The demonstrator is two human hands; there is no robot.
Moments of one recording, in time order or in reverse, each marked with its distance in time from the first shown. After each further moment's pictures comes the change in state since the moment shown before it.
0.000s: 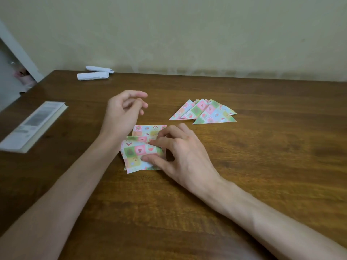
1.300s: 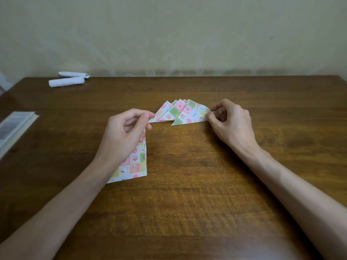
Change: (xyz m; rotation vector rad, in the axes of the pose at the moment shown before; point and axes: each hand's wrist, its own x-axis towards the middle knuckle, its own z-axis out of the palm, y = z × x) left_hand -0.037 0.002 0.034 -0.050 -0.252 0.141; right_hand -0.004 0.131 -0.078 0.004 0.293 0.581
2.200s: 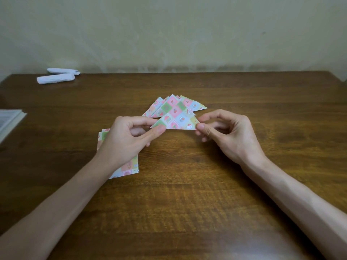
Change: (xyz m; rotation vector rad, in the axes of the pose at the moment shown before) left_hand -0.008 0.007 0.015 0.058 -0.192 -0.007; right_hand -0.049 -0.011 -0.031 0.567 -0.245 0.018
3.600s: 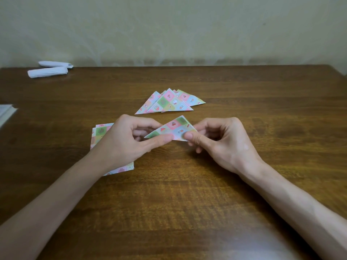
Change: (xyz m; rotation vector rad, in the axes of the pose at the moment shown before) left_hand -0.003 0.007 0.002 0.076 -0.229 0.087; right_hand -0.018 -0.005 0.007 0.007 -0.167 -0.023
